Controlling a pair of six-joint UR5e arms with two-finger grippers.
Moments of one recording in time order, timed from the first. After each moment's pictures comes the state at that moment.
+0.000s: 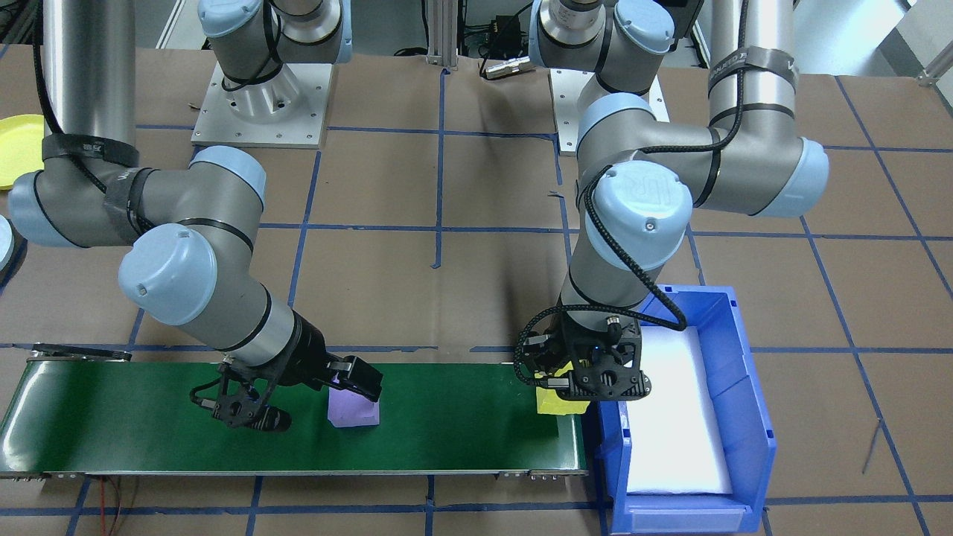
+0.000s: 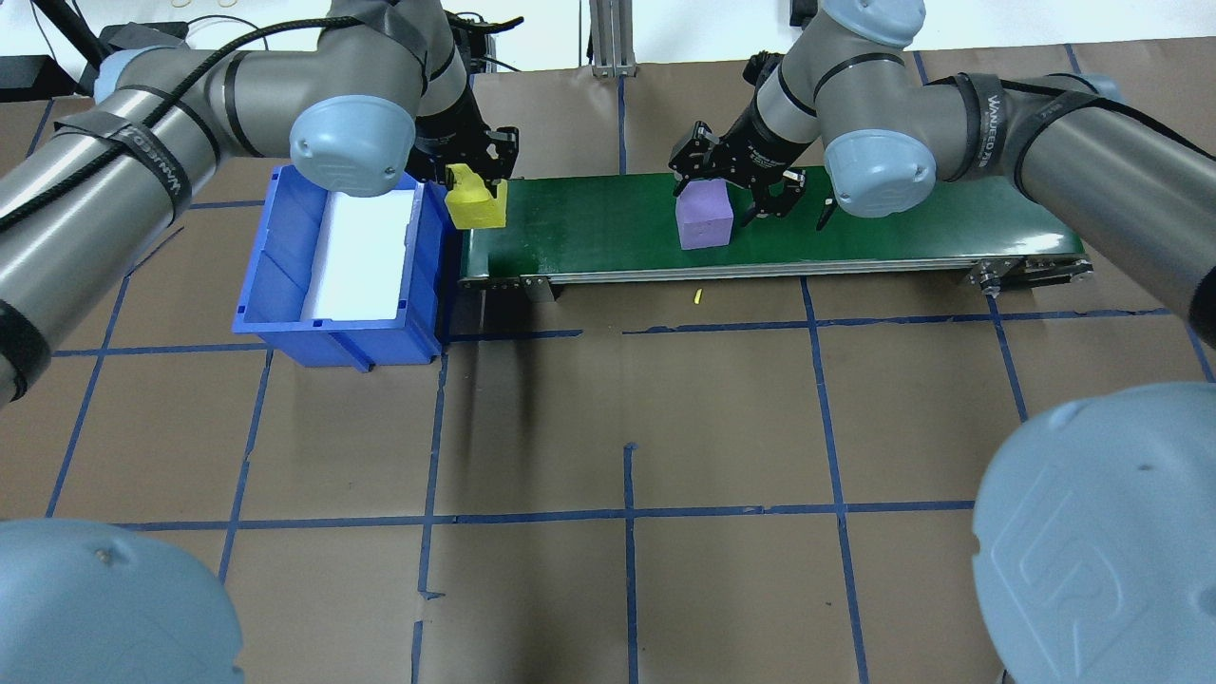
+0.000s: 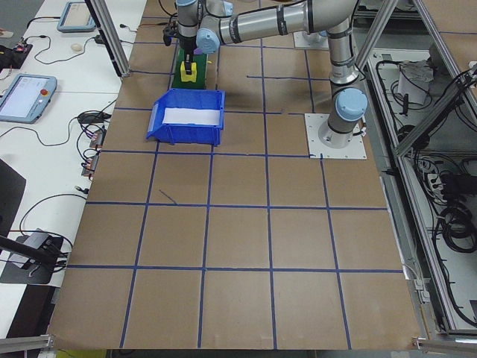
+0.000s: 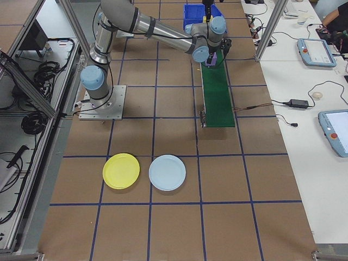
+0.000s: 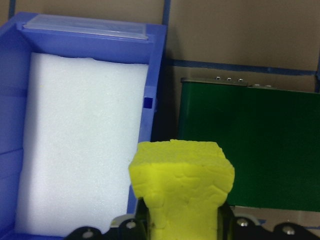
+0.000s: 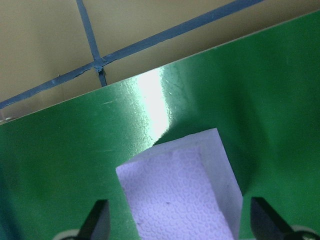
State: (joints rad) left arm -1.70 -2.02 -1.46 -1.14 1.59 -0.13; right arm 1.62 -1.08 1.56 -2.14 -1.20 0.35
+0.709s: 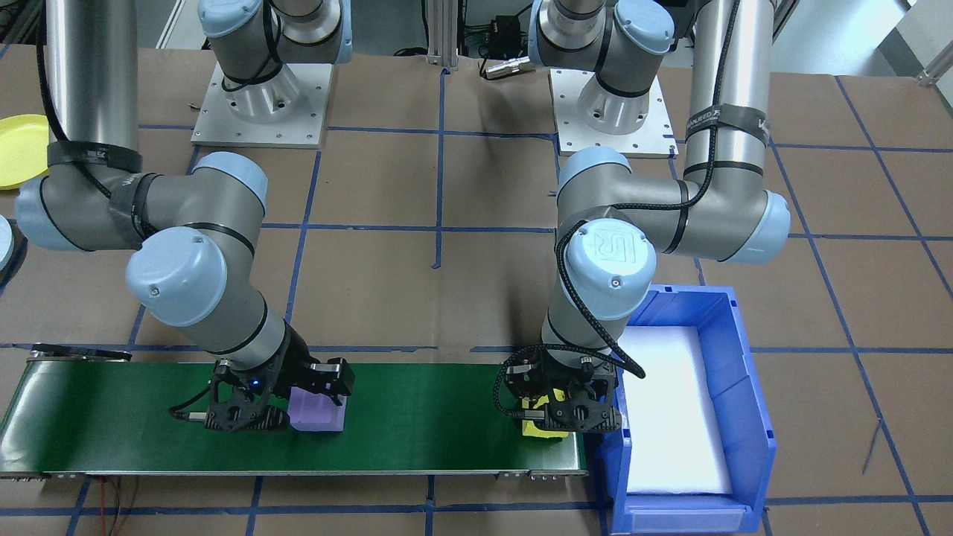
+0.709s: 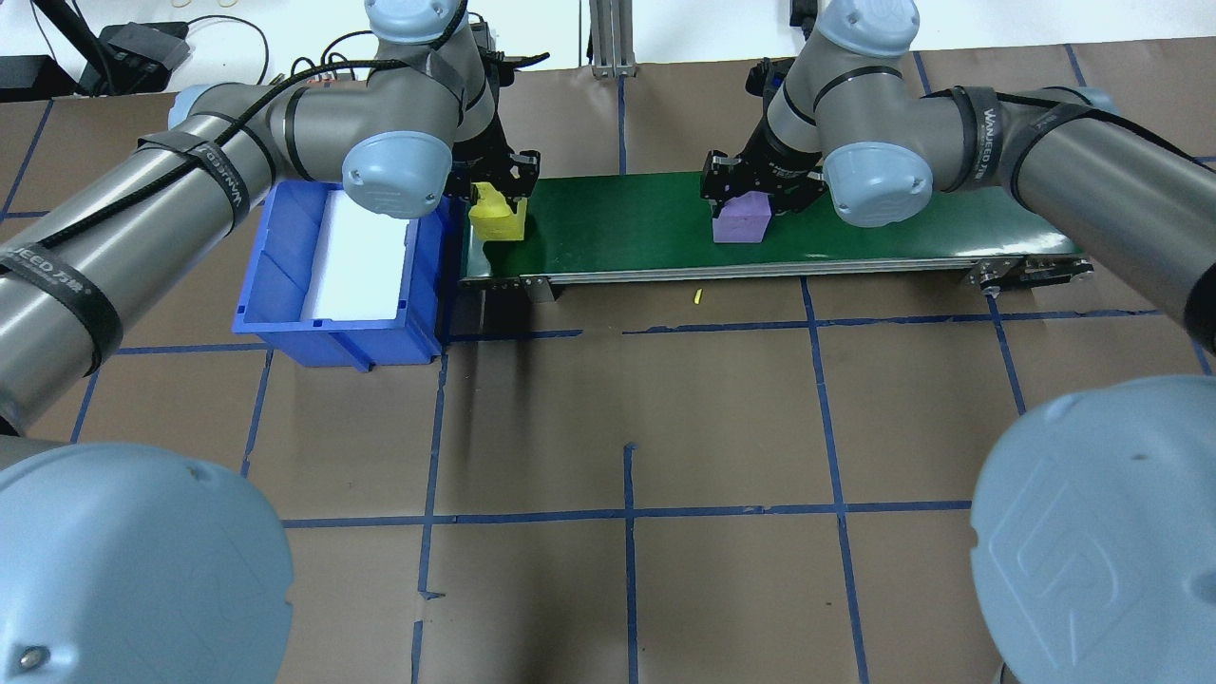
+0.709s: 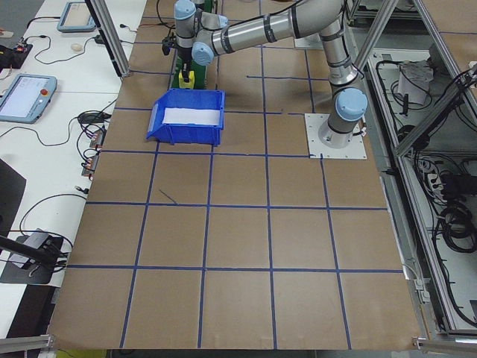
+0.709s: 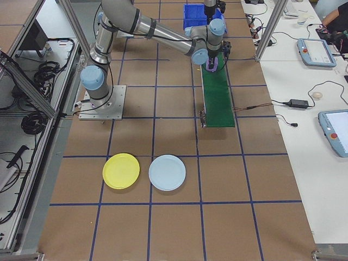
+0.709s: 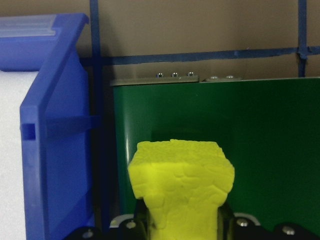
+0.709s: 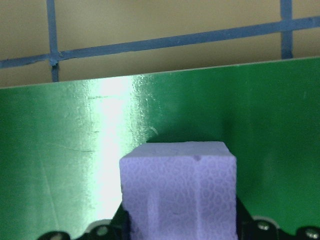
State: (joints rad) left arm -1.71 -2.10 -1.46 -1.05 1.59 -0.10; right arm 1.60 -1.09 1.57 -2.17 -1.41 0.04
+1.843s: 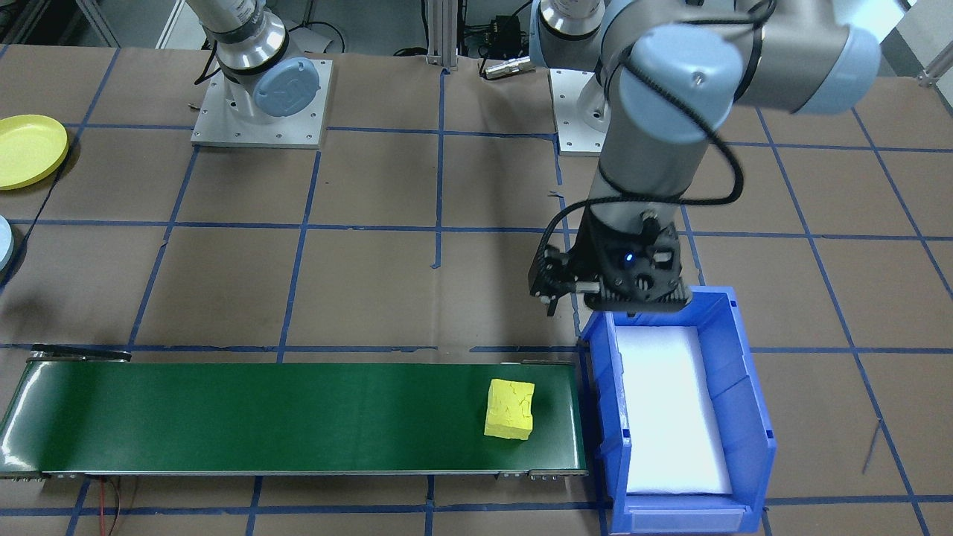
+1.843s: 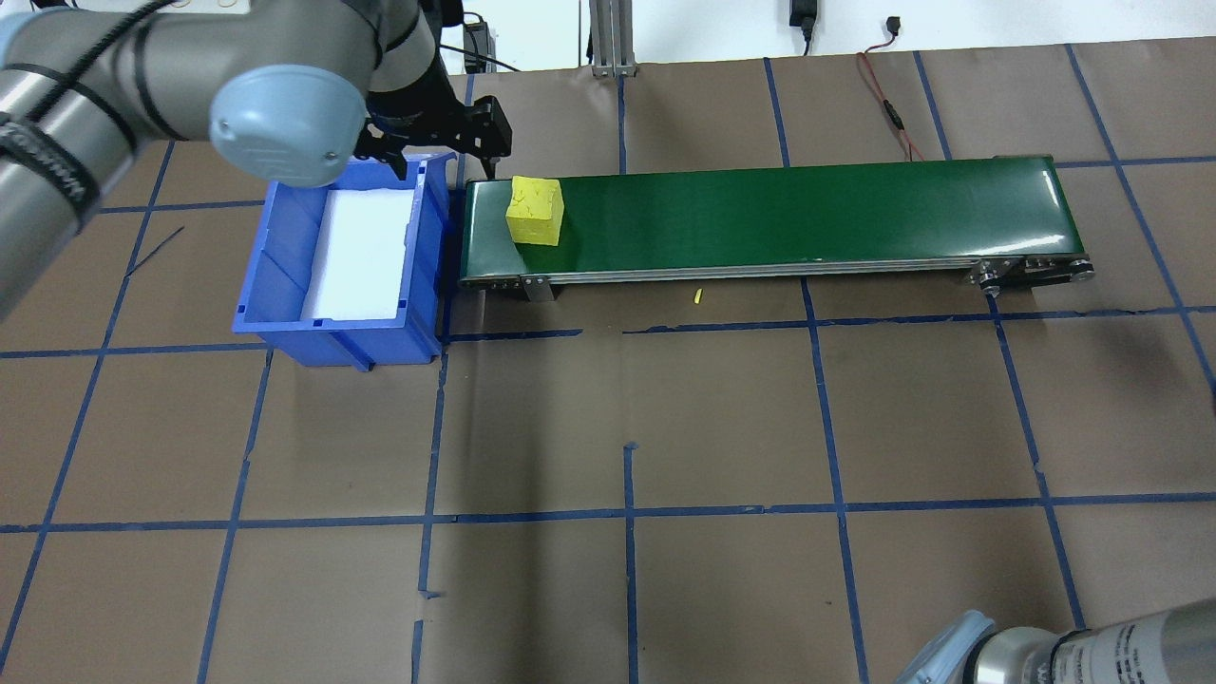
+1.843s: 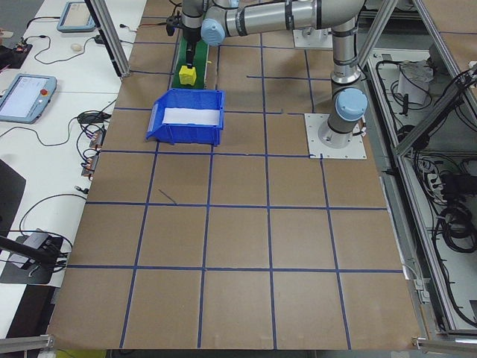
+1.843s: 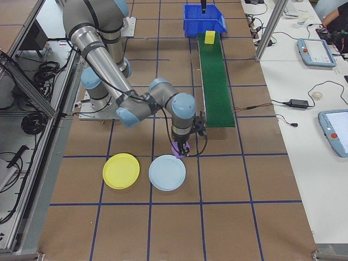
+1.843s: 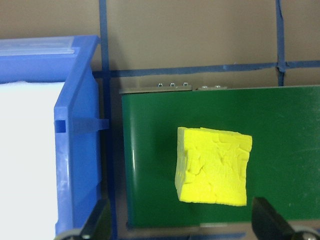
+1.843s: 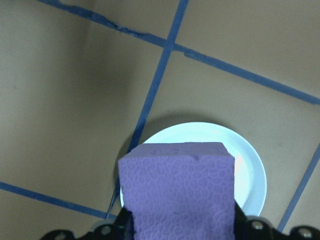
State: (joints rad) left arm -1.67 -1.80 -1.48 -1.32 1.60 -0.09; right arm 0.61 -1.29 1.75 -2.07 -1.62 -1.30
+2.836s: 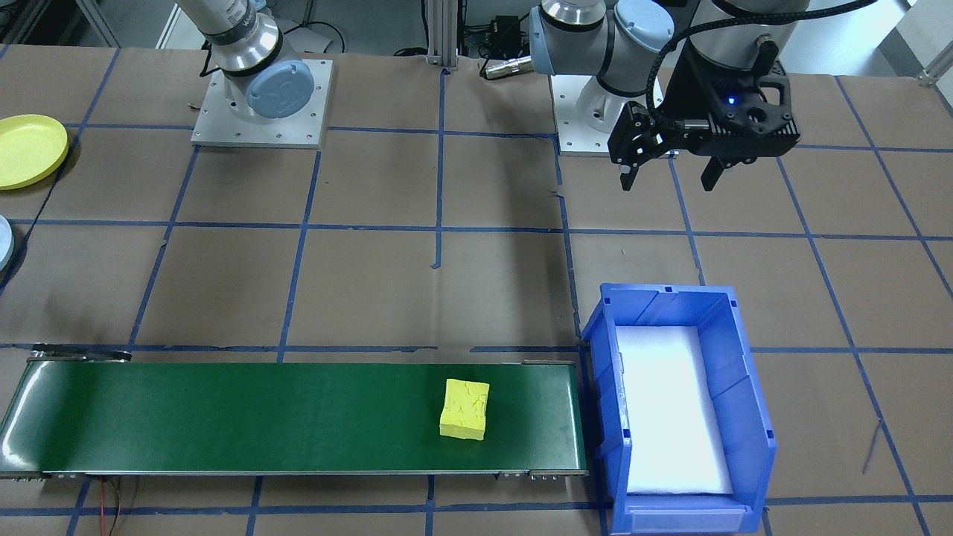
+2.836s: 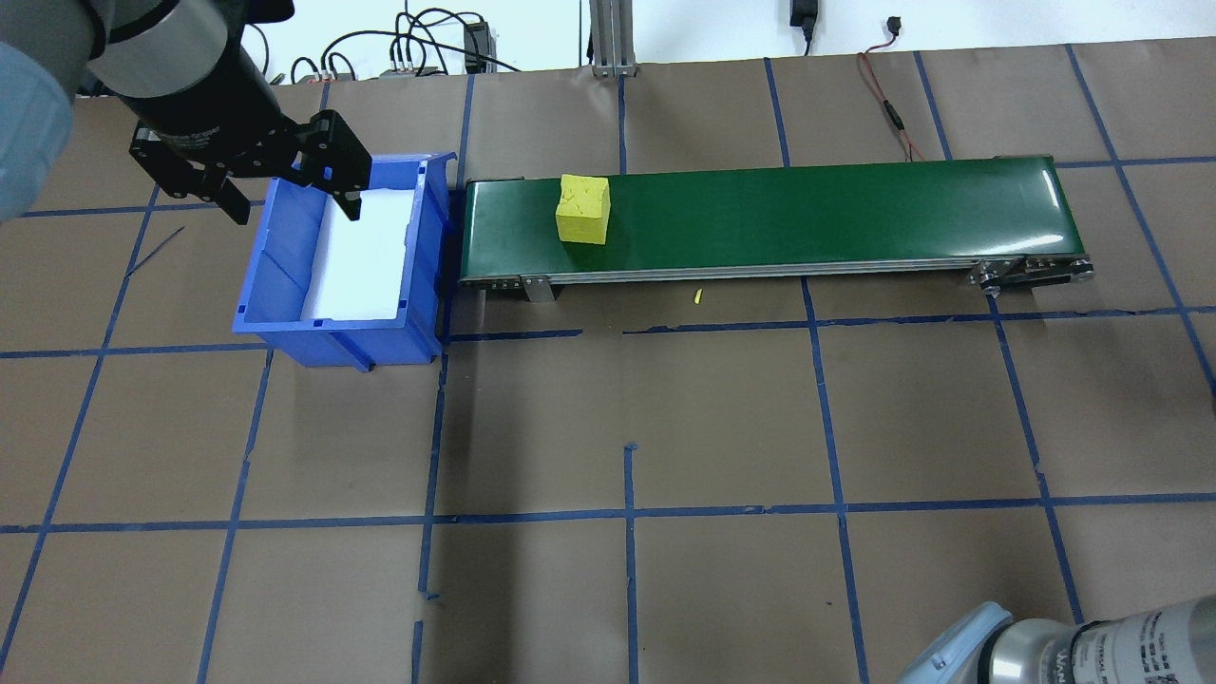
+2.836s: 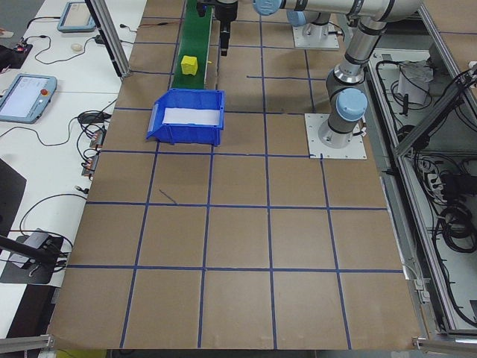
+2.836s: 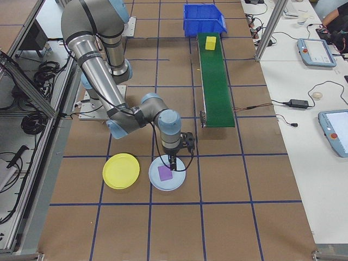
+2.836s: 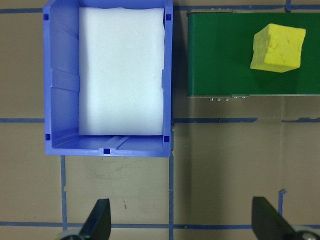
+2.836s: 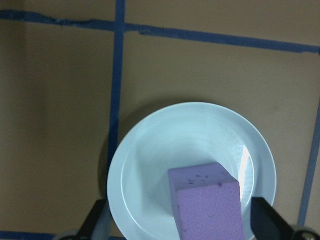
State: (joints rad) left arm -1.55 -1.54 -1.54 -1.57 1.60 0.03; right arm 0.63 -1.30 1.80 -2.16 -1.56 -1.04
